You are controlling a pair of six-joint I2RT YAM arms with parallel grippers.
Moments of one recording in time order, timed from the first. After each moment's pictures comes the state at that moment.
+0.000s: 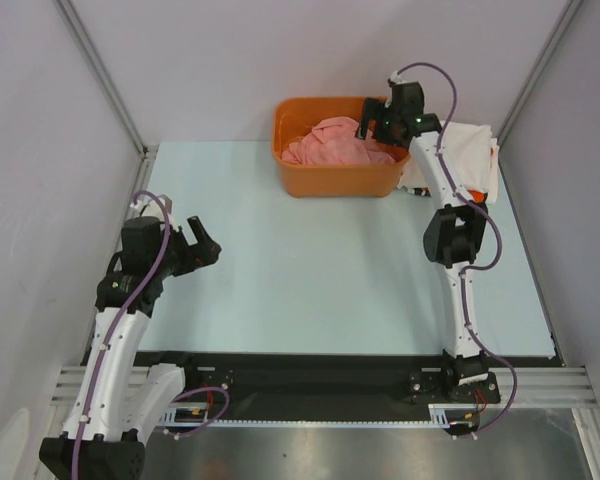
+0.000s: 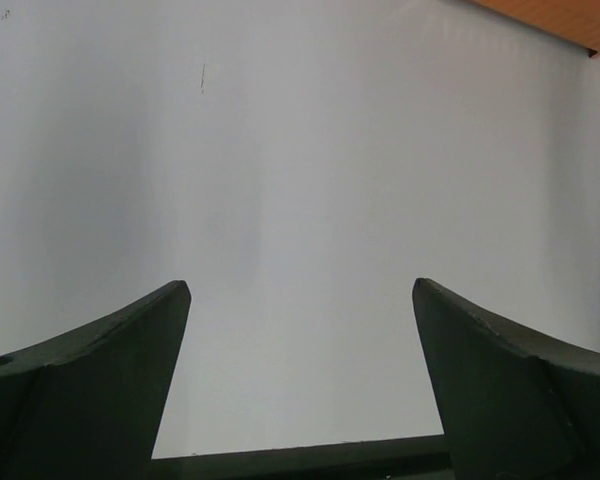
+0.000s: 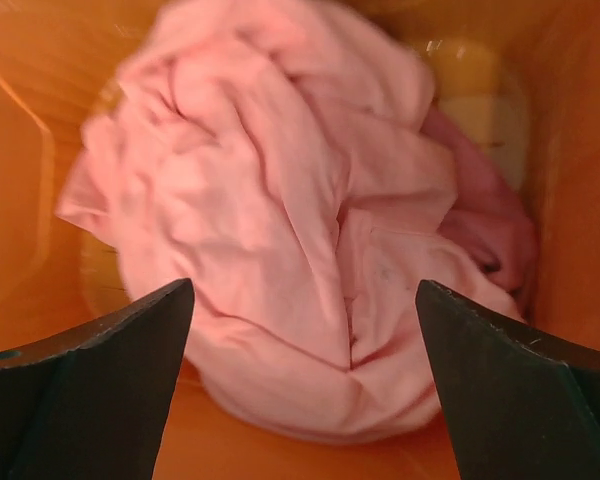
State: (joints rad) left arm -0.06 0.79 0.88 -0.73 0.11 -0.38; right arm 0.20 2.44 2.57 -0.72 -0.11 0.33
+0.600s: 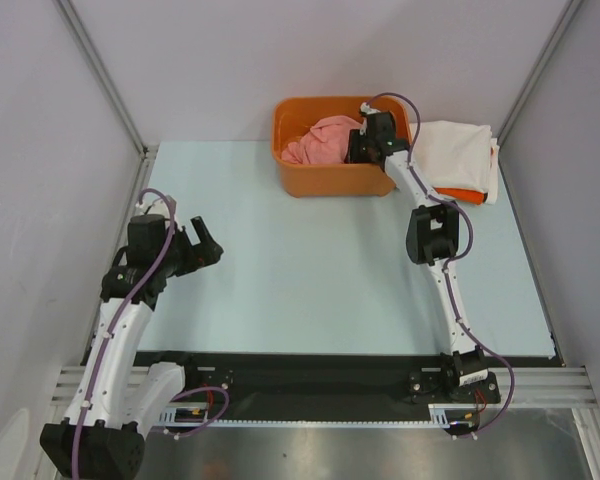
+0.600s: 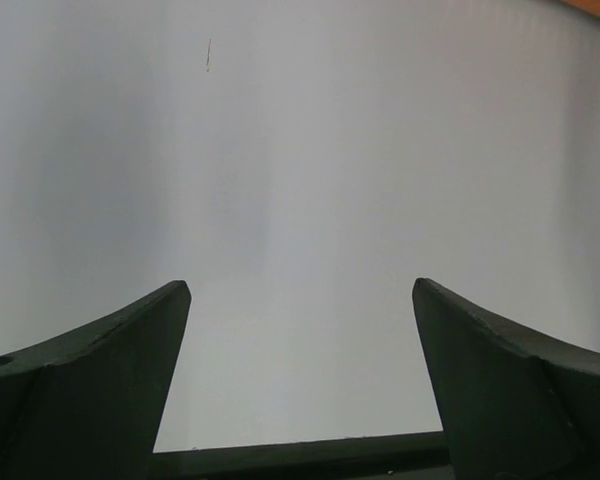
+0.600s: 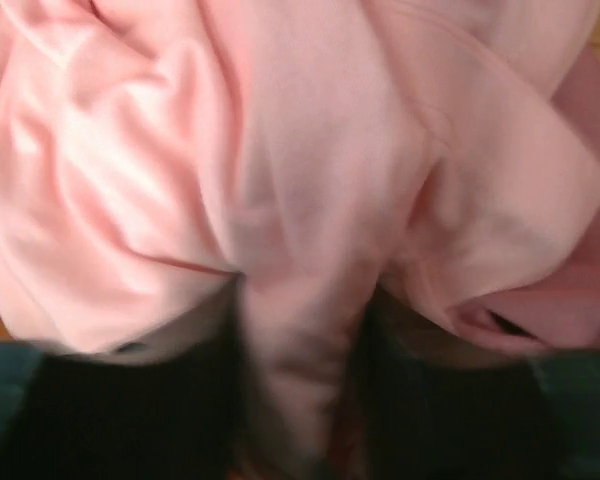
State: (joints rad) left arm -0.06 0.83 0.87 -0.73 0.11 -0.38; right arm 0.26 2.70 2.60 -0.60 -0.12 0.23
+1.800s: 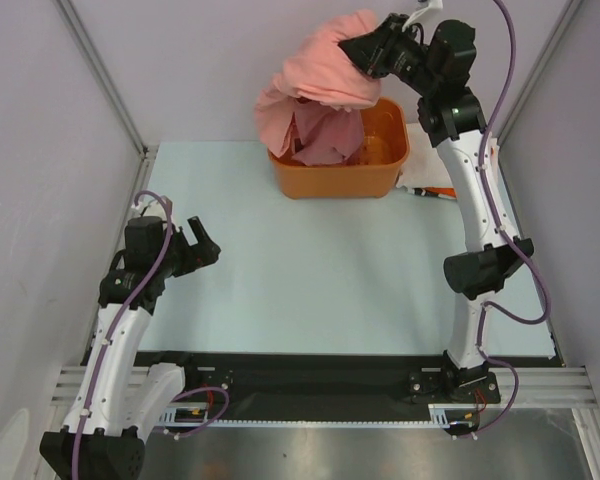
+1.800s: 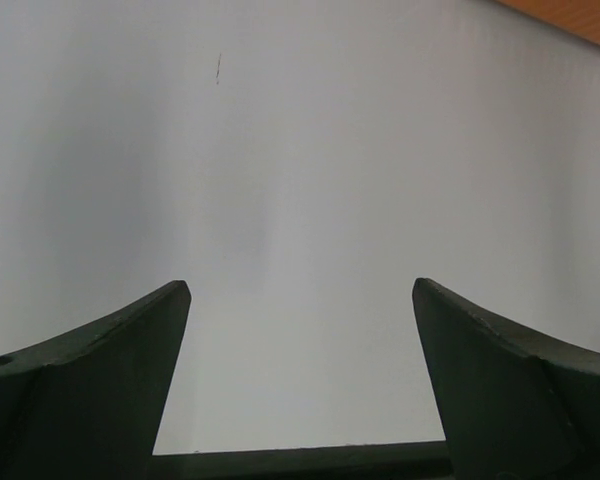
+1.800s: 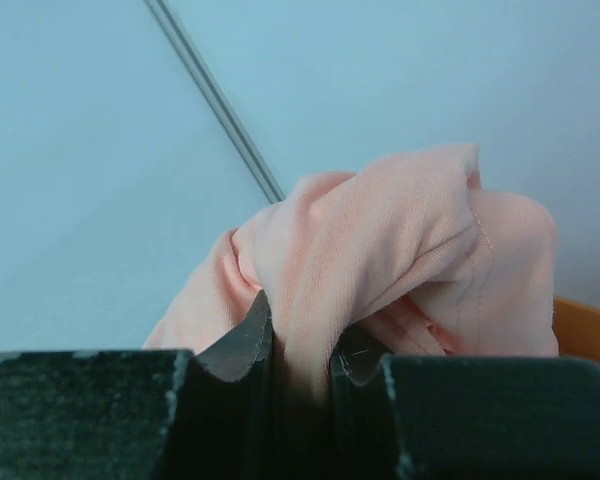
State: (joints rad) left arm -0.06 0.81 0.86 -0.73 0.08 -0.39; right arm 0.30 2.02 2.50 -0.27 -0.46 0.51
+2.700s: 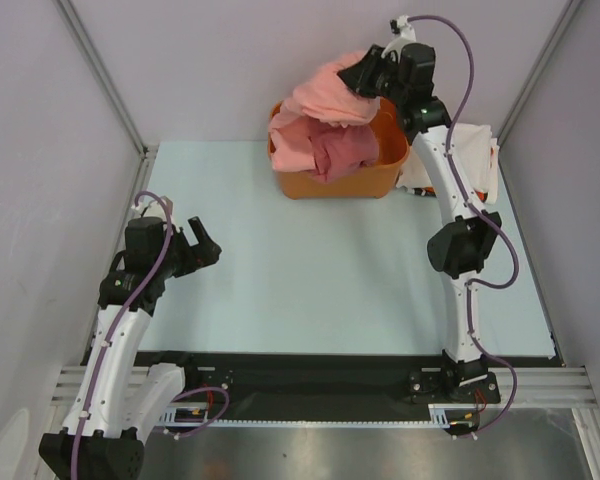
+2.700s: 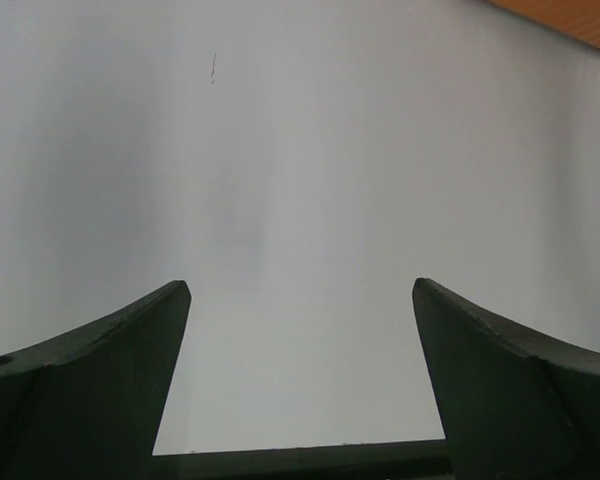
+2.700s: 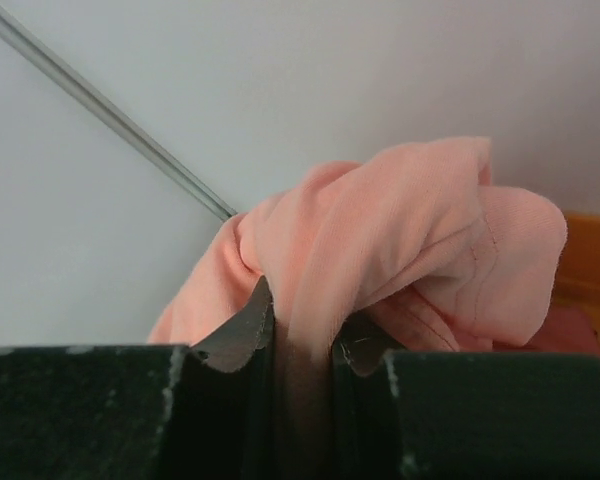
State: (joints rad) left arm -0.07 0.80 0.86 -0.73 0.08 -0.40; right arm 0.28 2.27 2.59 -0.29 -0.35 0.51
